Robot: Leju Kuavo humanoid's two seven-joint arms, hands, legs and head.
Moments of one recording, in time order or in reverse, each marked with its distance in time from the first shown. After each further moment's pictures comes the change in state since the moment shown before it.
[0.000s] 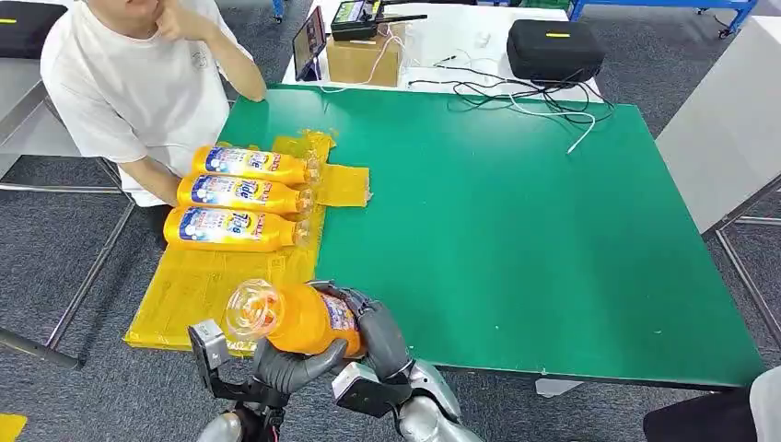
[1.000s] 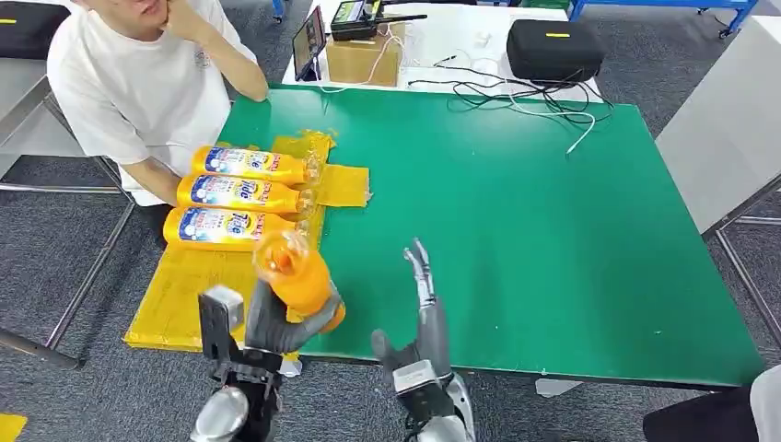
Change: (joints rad) left arm -0.097 0.000 0.038 0.015 -0.147 0.376 0.153; right arm 0.161 -0.052 -0.065 -0.322 -0.297 -0.281 -0.052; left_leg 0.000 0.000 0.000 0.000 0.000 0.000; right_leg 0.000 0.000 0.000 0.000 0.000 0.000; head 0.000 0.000
